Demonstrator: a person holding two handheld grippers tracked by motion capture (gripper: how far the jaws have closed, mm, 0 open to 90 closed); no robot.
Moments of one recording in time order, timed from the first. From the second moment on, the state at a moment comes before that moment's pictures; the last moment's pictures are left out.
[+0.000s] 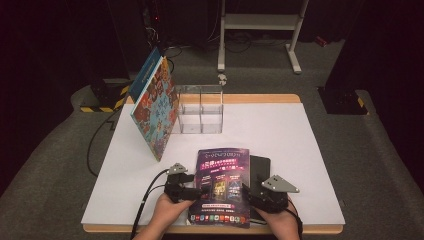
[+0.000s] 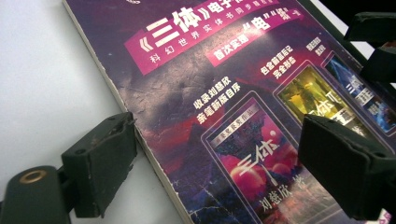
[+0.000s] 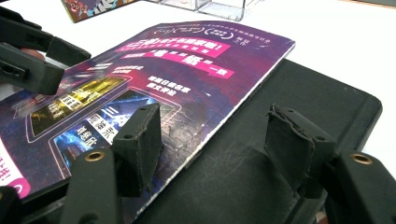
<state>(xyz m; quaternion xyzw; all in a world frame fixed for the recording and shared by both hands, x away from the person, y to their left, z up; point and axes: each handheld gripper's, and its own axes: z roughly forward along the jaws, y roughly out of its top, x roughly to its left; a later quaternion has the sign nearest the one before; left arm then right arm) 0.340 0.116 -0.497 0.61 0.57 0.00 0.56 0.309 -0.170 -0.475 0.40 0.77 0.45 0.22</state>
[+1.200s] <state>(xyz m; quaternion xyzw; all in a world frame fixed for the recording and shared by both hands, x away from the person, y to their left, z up) 0.329 0.098 -0.492 0.63 0.52 0.02 0.58 0.313 -0.186 -0.472 0.43 0.75 0.44 0.24</state>
